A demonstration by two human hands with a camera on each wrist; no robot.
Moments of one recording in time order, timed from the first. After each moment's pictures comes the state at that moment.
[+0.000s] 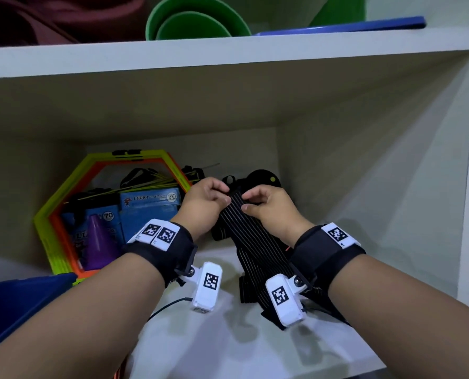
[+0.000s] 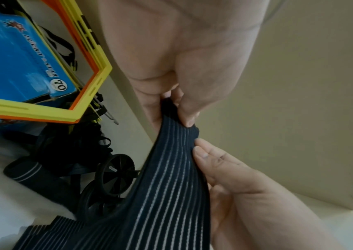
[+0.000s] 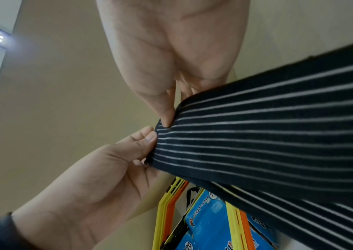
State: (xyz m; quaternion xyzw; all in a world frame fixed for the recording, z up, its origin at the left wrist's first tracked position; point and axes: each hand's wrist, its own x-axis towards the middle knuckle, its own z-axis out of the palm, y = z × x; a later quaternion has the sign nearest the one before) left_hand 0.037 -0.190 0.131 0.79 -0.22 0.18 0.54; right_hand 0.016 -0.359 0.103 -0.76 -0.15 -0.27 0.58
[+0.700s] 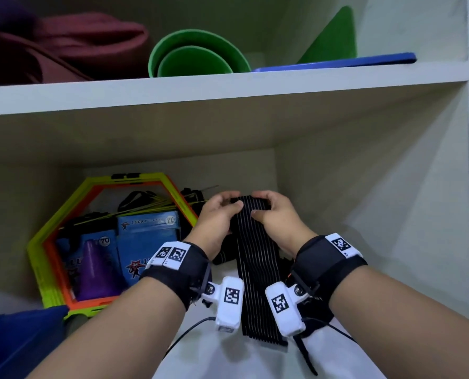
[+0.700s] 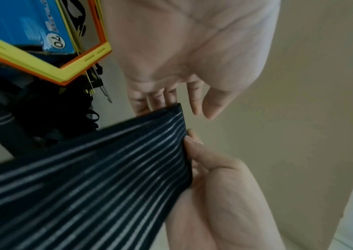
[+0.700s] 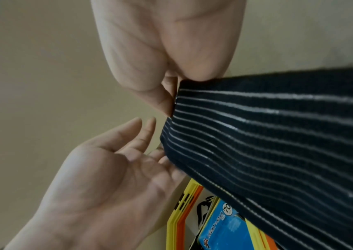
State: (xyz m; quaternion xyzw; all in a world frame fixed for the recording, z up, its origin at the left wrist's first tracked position) left_hand 0.039 -0.223 0.150 0.66 -0.24 0.08 0.71; right_hand 0.030 -0.364 0.133 -0.69 -0.12 -0.26 0.66
